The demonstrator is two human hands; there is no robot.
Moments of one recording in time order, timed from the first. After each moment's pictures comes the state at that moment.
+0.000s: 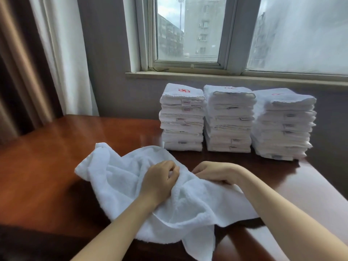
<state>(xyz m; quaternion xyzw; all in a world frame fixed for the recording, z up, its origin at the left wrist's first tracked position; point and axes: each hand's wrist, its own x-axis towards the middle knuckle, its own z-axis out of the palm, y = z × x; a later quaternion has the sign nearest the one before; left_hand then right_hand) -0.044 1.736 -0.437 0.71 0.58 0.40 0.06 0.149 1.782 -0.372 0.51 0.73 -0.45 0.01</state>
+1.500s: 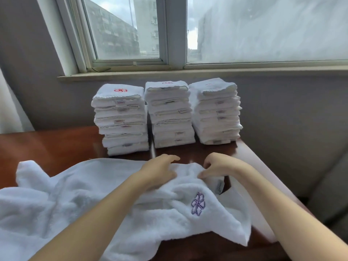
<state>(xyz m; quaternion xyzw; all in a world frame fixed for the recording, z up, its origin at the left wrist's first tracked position) 0.090 1.787 -0.402 0.84 0.52 0.08 0.15 0.313 1.765 -0.386 0.67 0.71 -0.22 -0.04</state>
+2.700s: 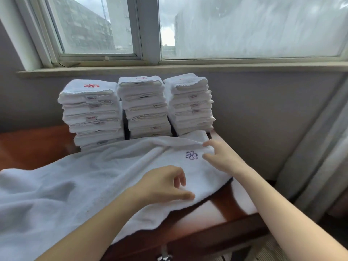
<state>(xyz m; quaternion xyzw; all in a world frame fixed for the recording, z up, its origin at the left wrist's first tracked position) 0.139 1.711 -0.400 0.89 0.40 0.10 0.19 0.371 1.714 -0.394 0.72 0.63 -0.14 -0.26</state>
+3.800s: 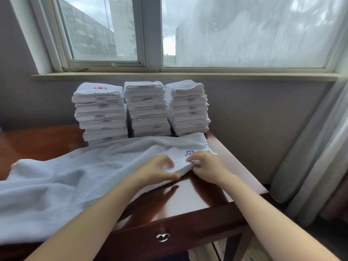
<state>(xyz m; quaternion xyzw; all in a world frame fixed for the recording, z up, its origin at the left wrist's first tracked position) 0.126 1.724 -0.413 0.82 0.47 0.16 0.28 0.340 1.676 -0.420 0.67 0.70 -0.06 -0.22</state>
